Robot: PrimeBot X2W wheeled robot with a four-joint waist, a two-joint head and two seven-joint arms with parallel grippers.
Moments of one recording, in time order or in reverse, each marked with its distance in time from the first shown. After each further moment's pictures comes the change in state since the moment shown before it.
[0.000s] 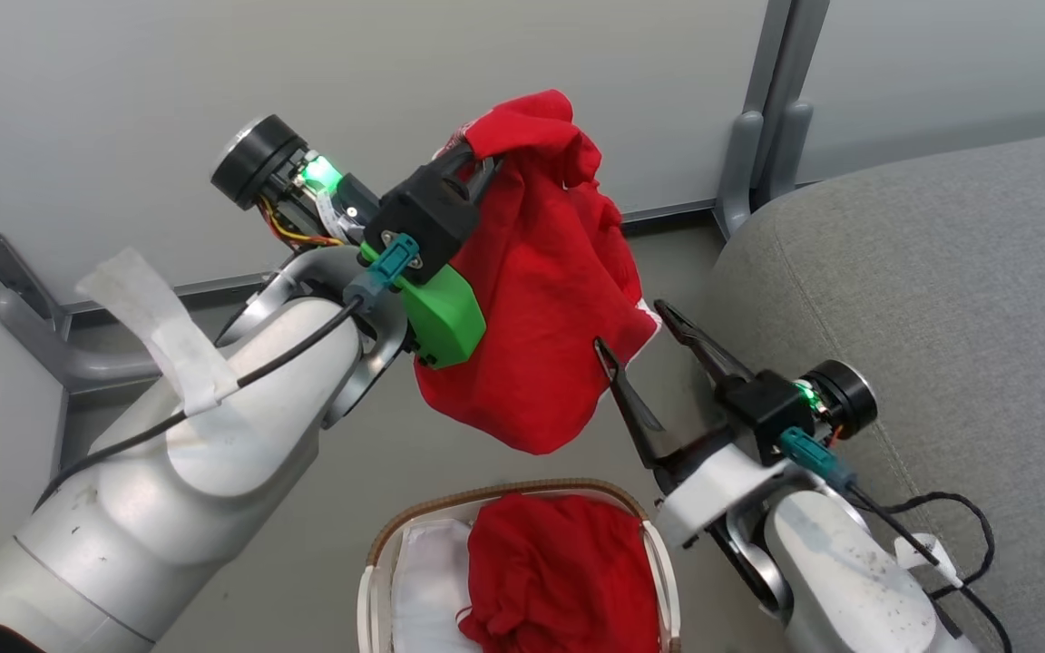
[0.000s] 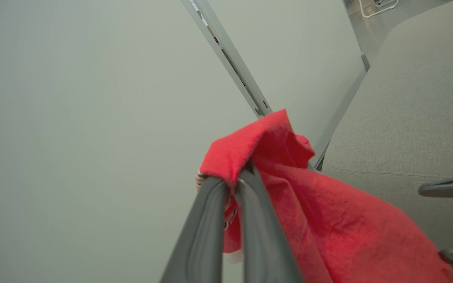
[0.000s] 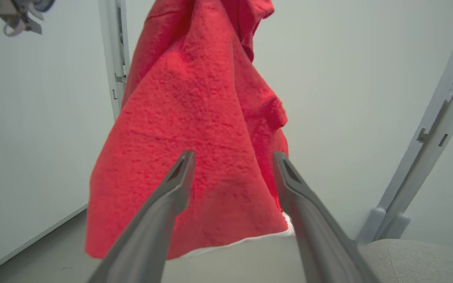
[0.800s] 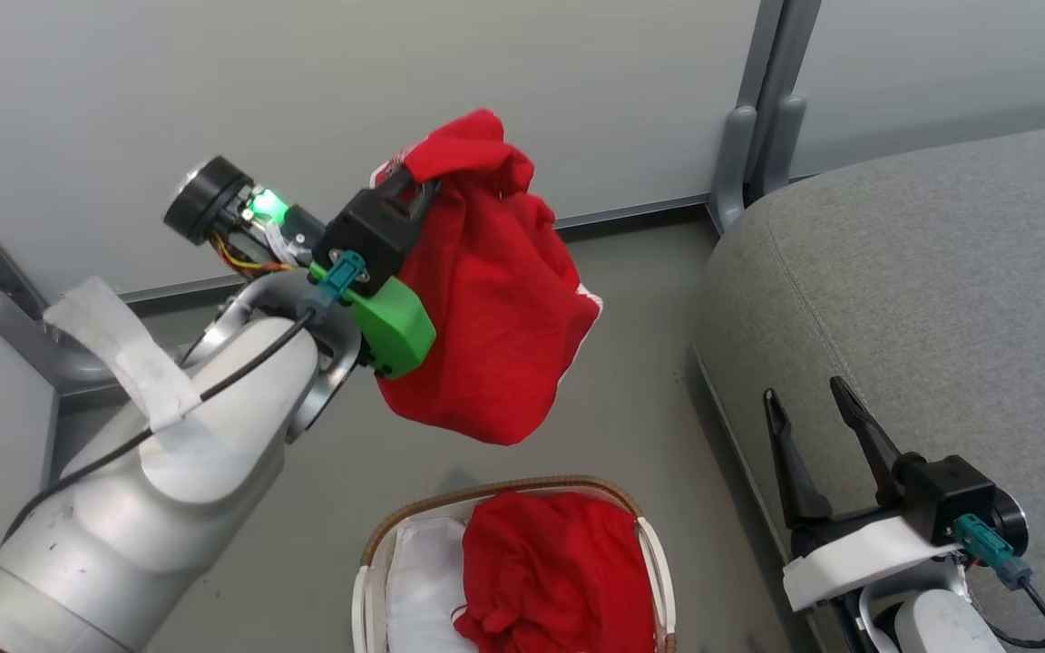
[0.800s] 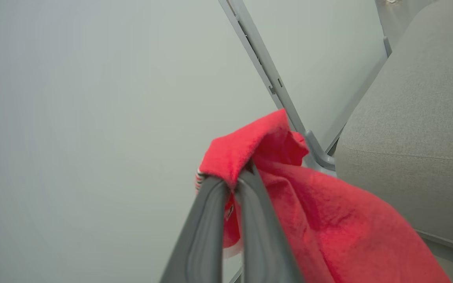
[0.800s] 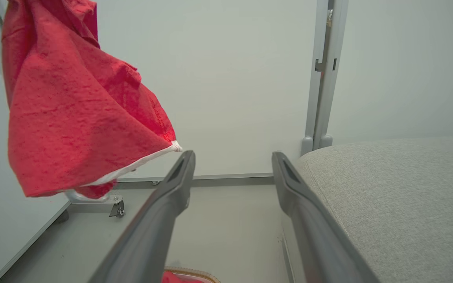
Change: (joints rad) left arm 0.065 0.018 0.038 0.090 0.008 0.013 -0.051; right arm 0.280 0.000 -0.296 -0.133 0.066 0.000 0.000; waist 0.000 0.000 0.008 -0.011
